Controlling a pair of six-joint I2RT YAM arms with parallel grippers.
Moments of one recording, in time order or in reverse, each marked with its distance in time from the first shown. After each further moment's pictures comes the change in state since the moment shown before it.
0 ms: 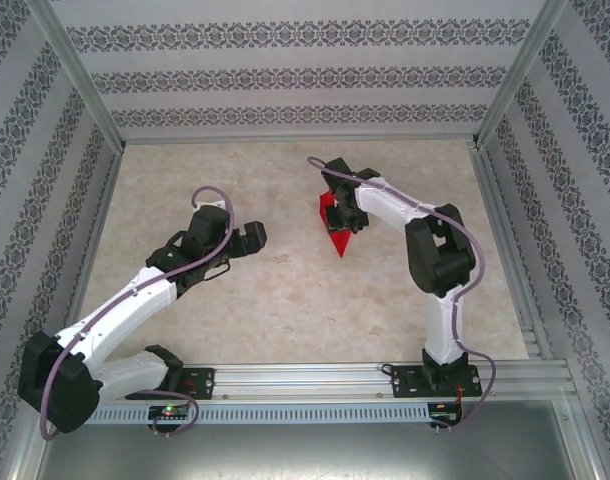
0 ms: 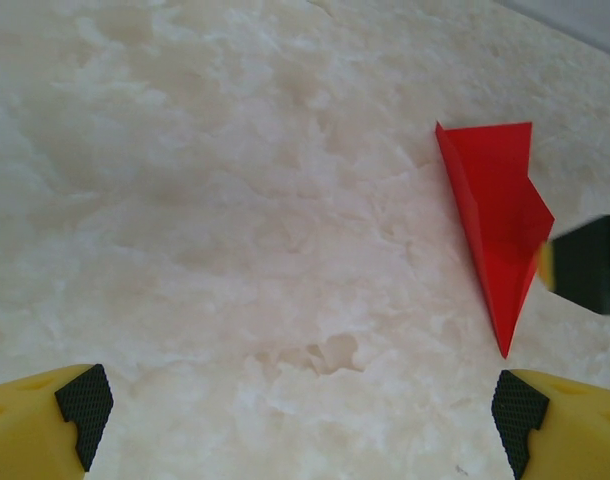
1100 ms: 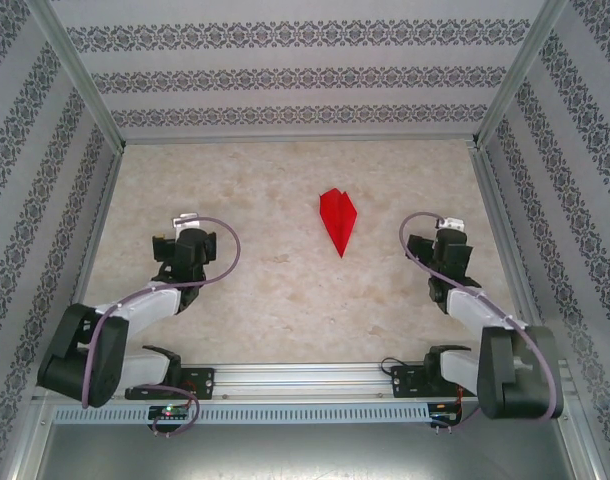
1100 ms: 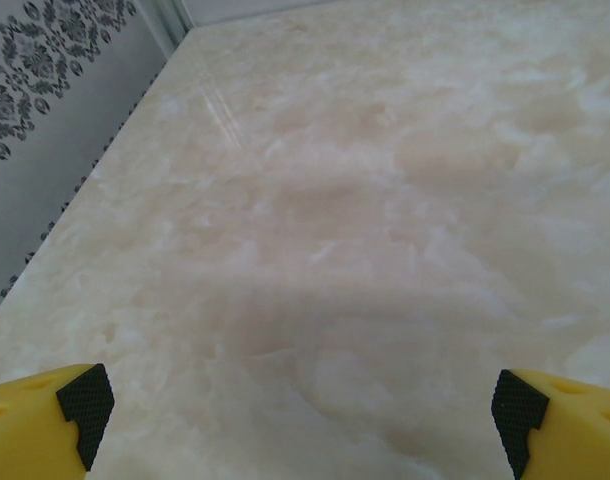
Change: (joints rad) left arm 0.198 0.158 -0.433 0.743 -0.516 0.591; right arm -0.487 -0.779 -1.205 1.147 0.115 -0.215
